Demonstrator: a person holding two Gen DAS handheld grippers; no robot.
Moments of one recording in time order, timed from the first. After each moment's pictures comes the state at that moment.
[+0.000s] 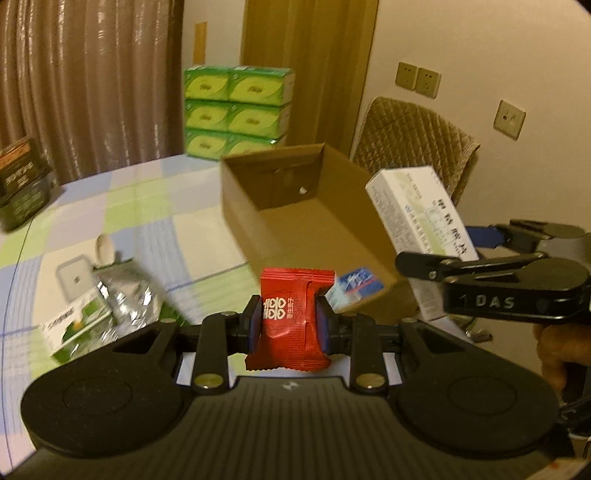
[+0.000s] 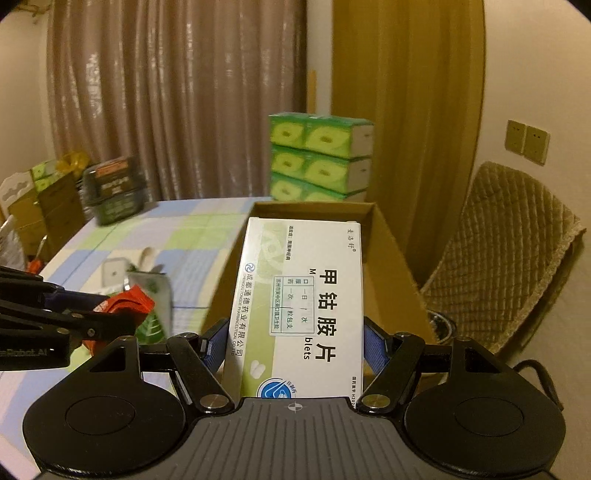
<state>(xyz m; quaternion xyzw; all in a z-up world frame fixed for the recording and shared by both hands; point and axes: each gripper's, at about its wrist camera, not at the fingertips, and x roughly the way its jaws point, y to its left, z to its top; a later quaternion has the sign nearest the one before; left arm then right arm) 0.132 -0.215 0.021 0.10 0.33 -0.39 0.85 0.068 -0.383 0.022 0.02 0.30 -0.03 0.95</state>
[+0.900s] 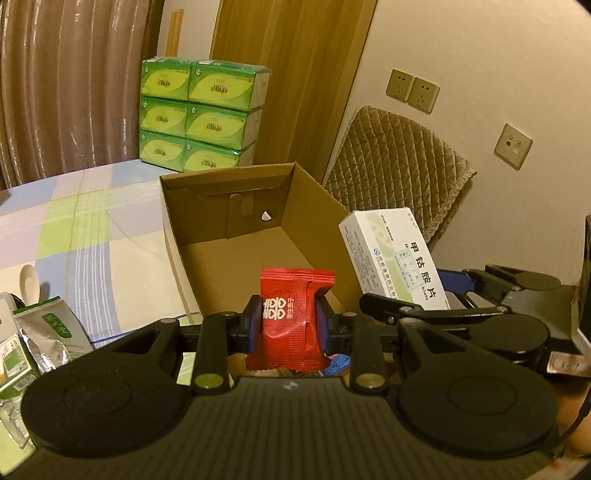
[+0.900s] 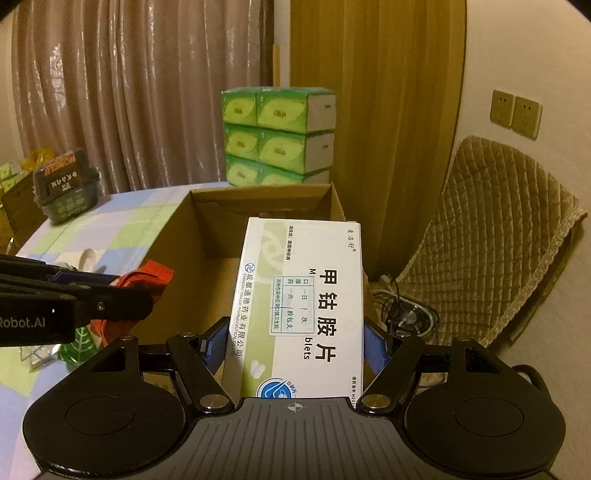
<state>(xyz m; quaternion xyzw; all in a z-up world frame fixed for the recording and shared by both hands) 0.190 -0.312 0.004 0.05 0.35 -0.42 0.84 0.125 -0.443 -0.007 0.03 0.33 -0.06 0.94</state>
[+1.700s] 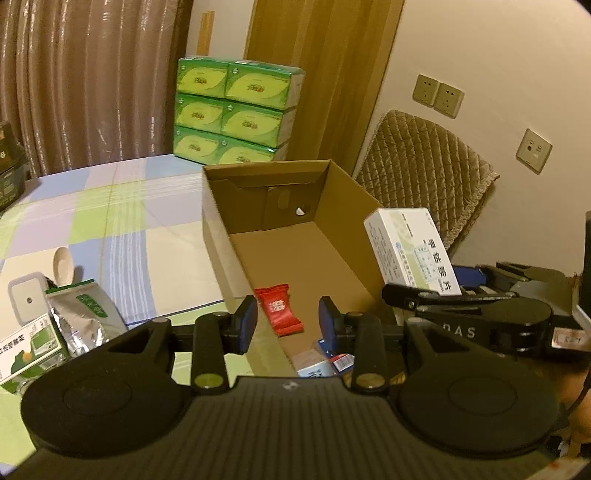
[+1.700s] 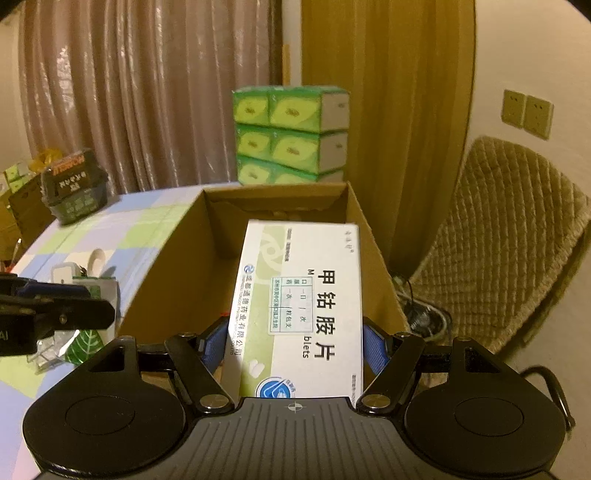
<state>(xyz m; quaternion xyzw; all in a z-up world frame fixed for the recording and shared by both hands) 0.186 -0.279 0.002 0.05 0.35 -0.38 0.86 0.135 -0.434 -0.014 0.03 0.32 -0.05 0.95</state>
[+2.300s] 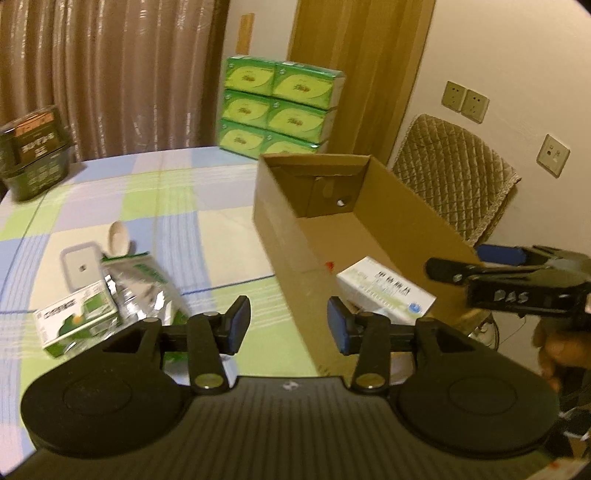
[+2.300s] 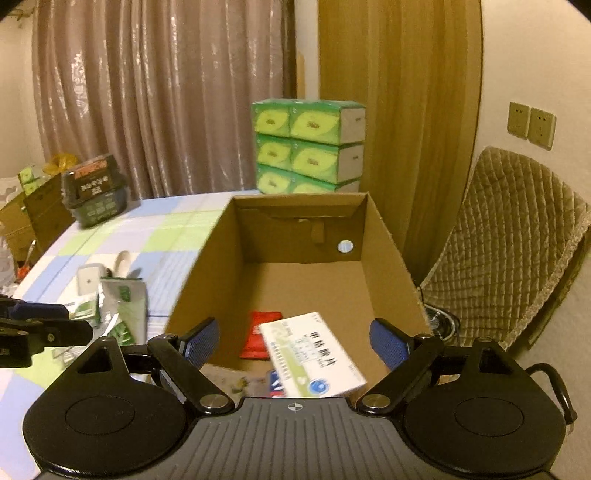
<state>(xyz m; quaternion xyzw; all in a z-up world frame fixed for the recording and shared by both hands) 0.171 -0.213 -0.002 0.04 0.35 -0.33 0.87 0.104 -0.404 0.001 0.03 0.30 -0.03 0.95</state>
